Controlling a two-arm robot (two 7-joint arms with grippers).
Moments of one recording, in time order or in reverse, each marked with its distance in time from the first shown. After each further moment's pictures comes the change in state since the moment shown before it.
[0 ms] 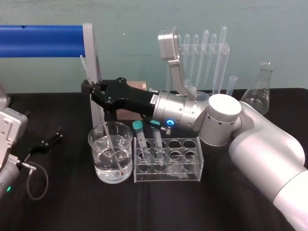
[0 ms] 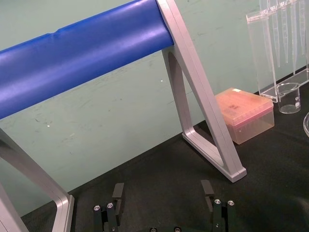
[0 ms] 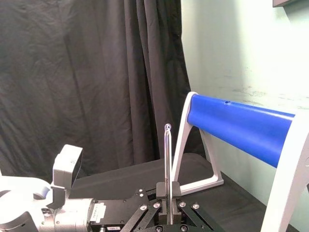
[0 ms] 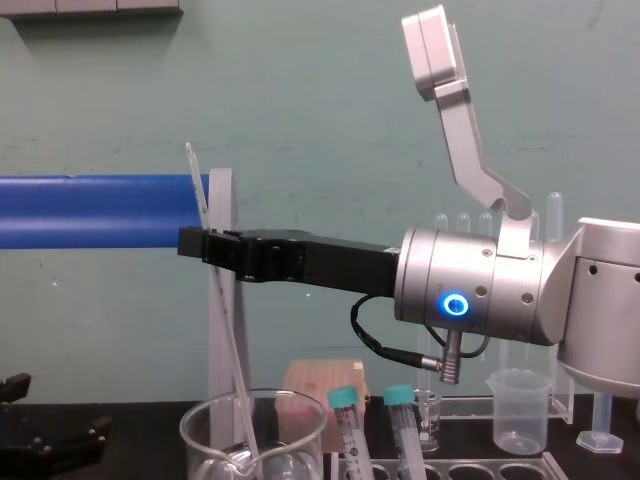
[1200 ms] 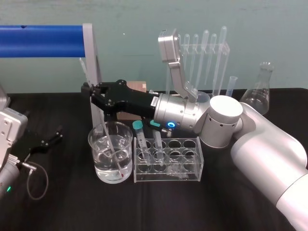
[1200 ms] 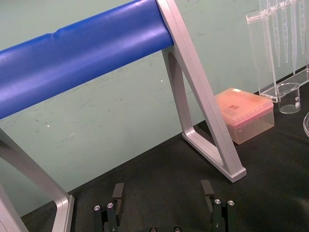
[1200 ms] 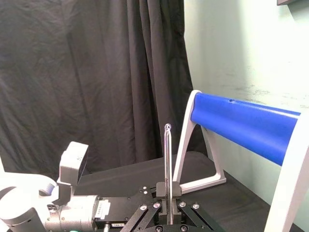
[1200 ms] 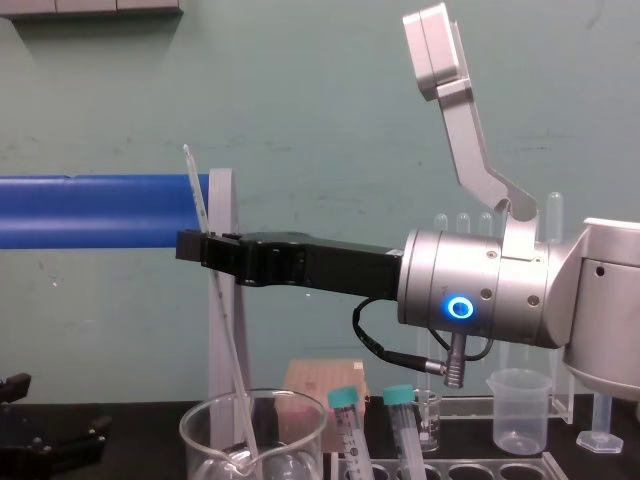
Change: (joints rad) left arm 0.000 0.000 0.000 0.000 0.000 0.000 0.000; right arm -0.014 0.015 -0.005 -0.034 -0.001 0.011 -0.005
